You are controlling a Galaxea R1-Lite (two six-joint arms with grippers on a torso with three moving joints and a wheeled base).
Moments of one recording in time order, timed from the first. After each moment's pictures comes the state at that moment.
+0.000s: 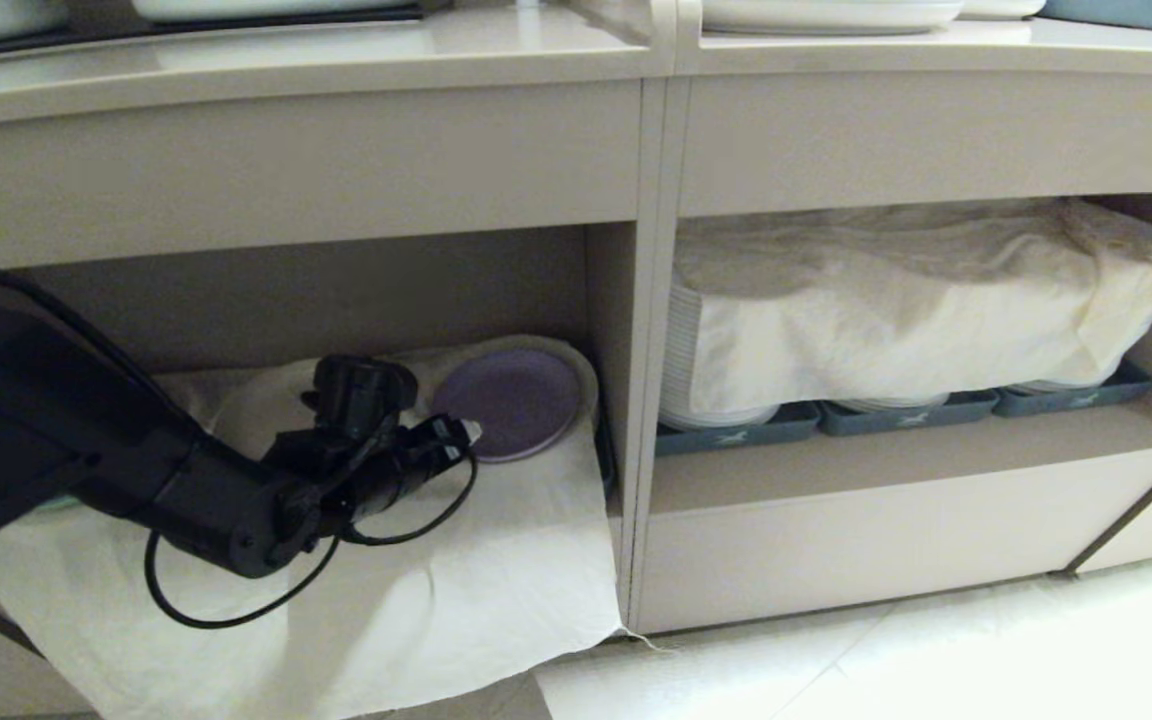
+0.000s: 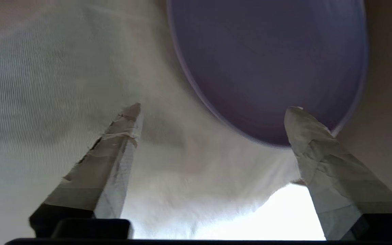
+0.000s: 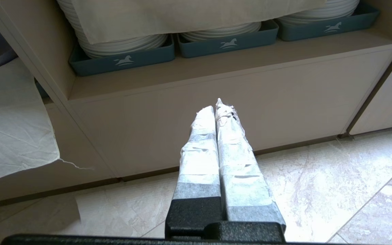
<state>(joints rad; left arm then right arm) -0.36 2.01 -0.85 -0.61 0.17 -0.73 0.00 0.00 0.00 -0.01 -0.05 0.08</state>
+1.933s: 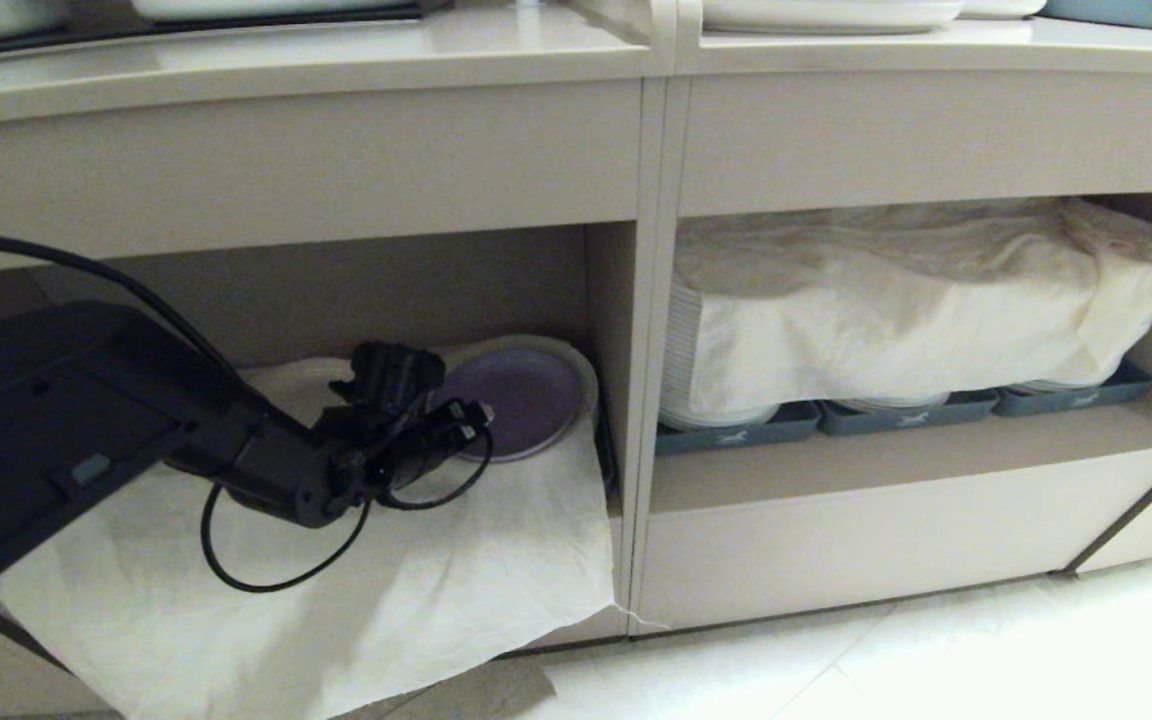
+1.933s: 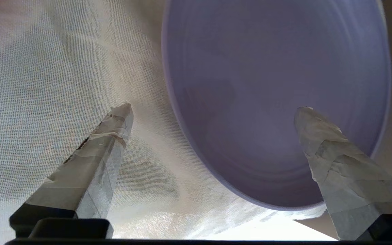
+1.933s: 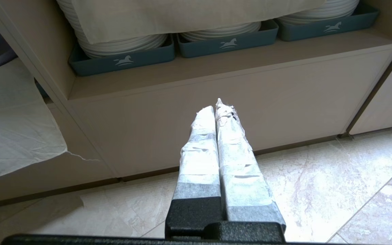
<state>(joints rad) -0.34 2.13 -1.04 -0.52 0.18 -0.77 0.00 0.00 0.00 -0.01 -0.05 0.08</state>
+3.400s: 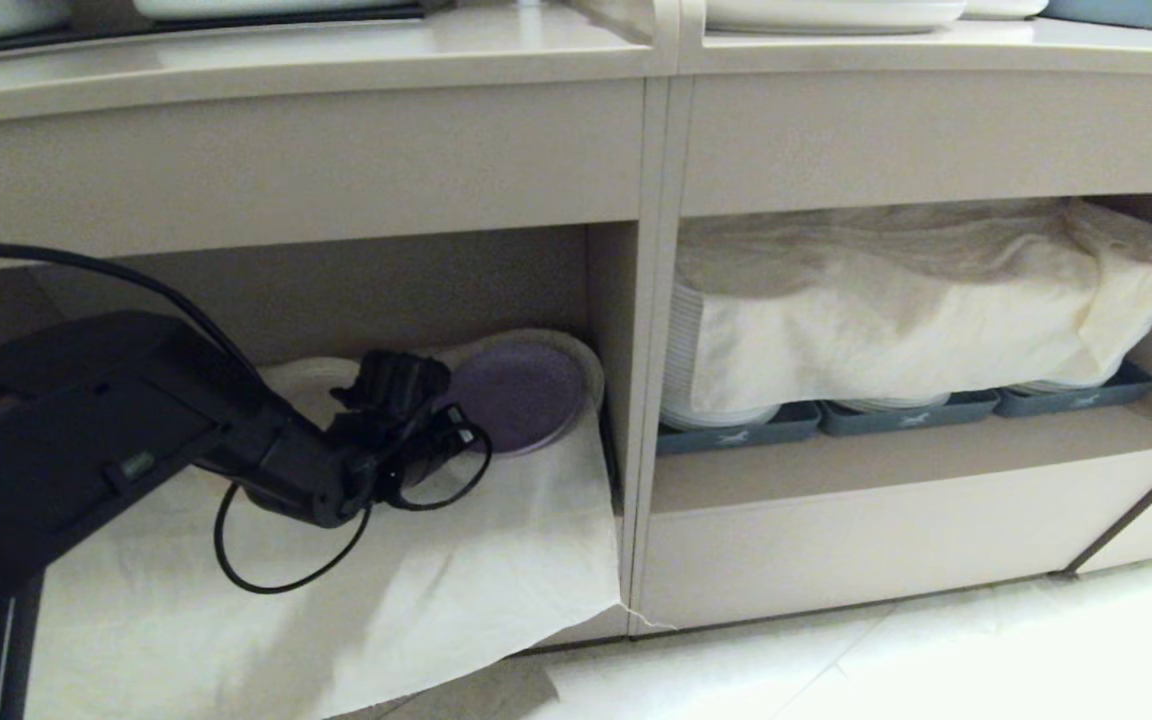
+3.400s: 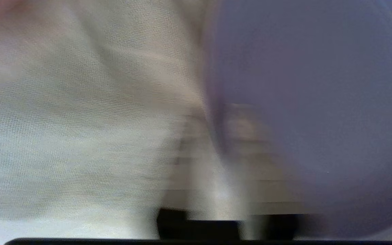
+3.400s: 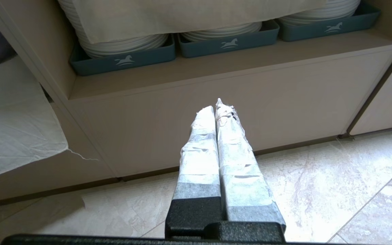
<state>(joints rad) -0.34 2.19 -1.07 -0.55 0.24 -0.77 0.00 0.00 0.00 -0.01 -0.05 0.08</state>
